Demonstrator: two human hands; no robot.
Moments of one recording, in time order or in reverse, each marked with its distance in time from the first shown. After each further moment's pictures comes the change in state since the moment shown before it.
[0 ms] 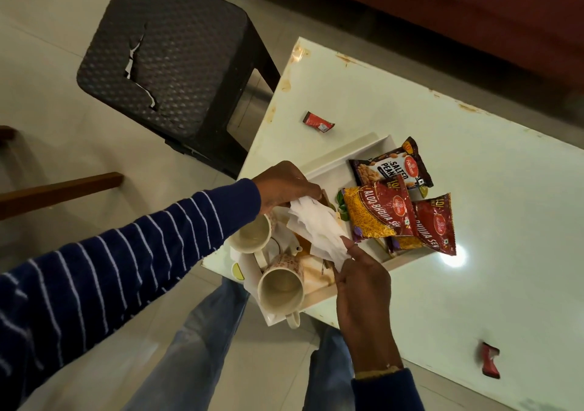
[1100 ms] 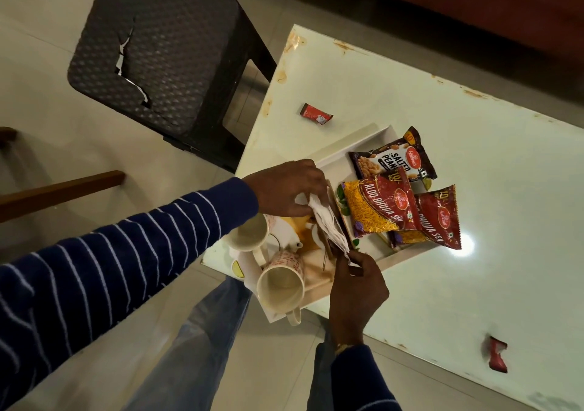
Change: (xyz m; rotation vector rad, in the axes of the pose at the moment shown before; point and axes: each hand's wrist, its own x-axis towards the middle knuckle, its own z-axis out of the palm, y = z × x) left_hand 0.021 -0.020 -0.006 0.831 -0.130 0.855; right_hand 0.038 0.067 0.003 -0.390 0.404 -0.388
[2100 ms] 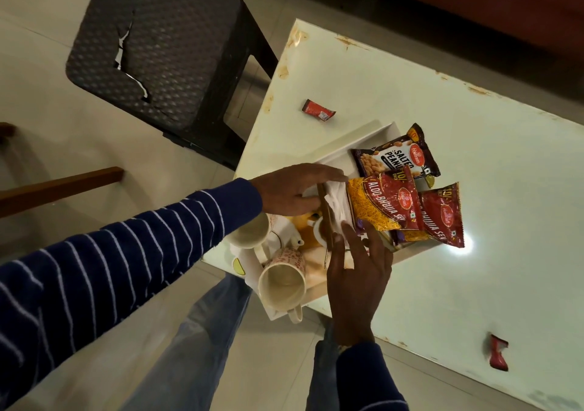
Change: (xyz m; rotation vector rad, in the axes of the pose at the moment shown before) left_hand 0.002 0.001 0.012 -0.263 -0.032 -0.191; right_hand 0.006 -0.011 -0.004 -0.256 -0.014 -0.536
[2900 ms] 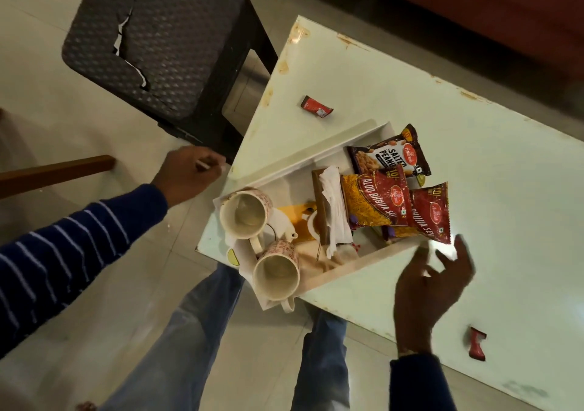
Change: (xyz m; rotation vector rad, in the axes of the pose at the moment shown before) left_hand -0.114 -0.078 -0.028 -0.034 0.585 -0.565; right_hand 0.032 0.058 -0.069 0.324 0.296 0.304
